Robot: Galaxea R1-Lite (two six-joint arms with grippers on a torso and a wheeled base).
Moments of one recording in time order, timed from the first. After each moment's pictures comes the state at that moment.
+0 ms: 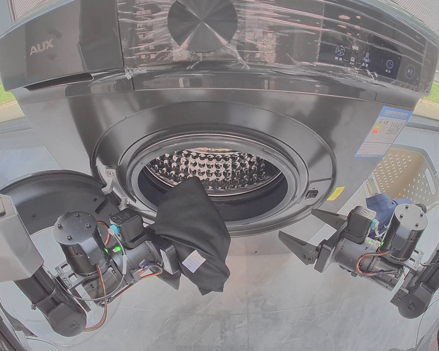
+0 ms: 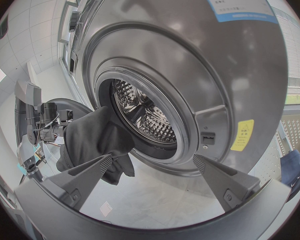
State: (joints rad) left arm -0.60 1.89 -0.31 -1.55 -0.05 -0.09; right arm 0.57 1.84 -0.25 -1.54 0.11 0.10
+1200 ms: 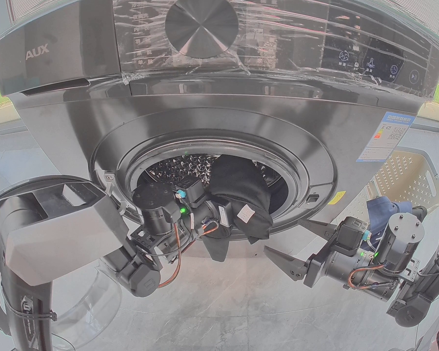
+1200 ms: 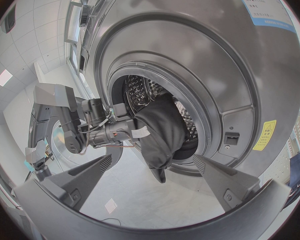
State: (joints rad) left arm -0.61 2.26 -0.90 -1.49 -0.06 -0.11; right arm 0.67 1.84 -0.24 -1.54 0.08 0.11
